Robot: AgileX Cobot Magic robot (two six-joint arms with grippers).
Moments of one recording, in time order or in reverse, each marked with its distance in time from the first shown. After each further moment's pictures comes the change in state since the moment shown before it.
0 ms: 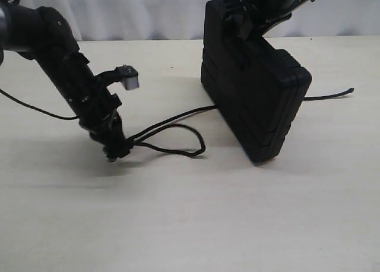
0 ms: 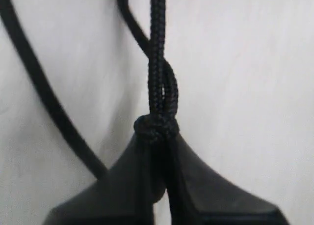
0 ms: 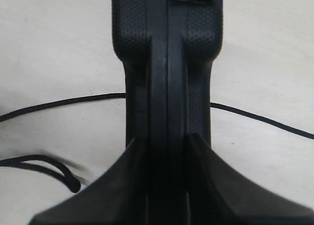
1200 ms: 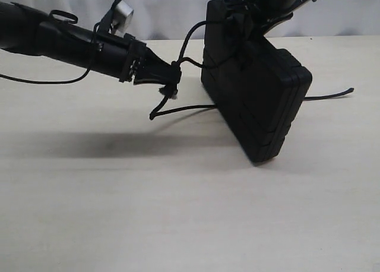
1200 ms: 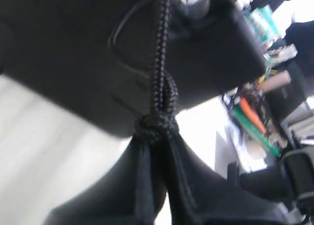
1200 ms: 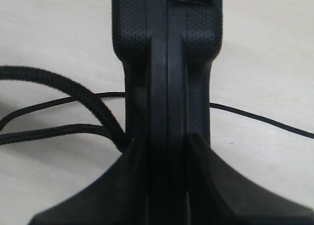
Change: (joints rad) left arm 0.075 -0.001 0.000 -0.888 0.044 0.077; right arm -0.008 0.000 0.000 0.006 -0.002 0.000
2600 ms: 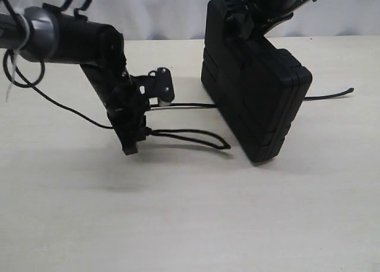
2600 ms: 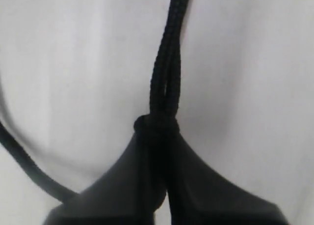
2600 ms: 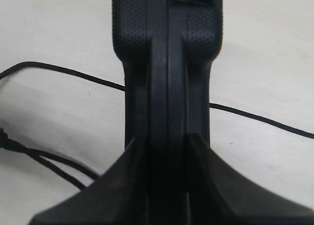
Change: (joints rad) left arm -0.291 -0.017 0.000 1.257 -0.419 -0.195; right arm 0.000 0.000 0.000 -0.004 0.000 0.002
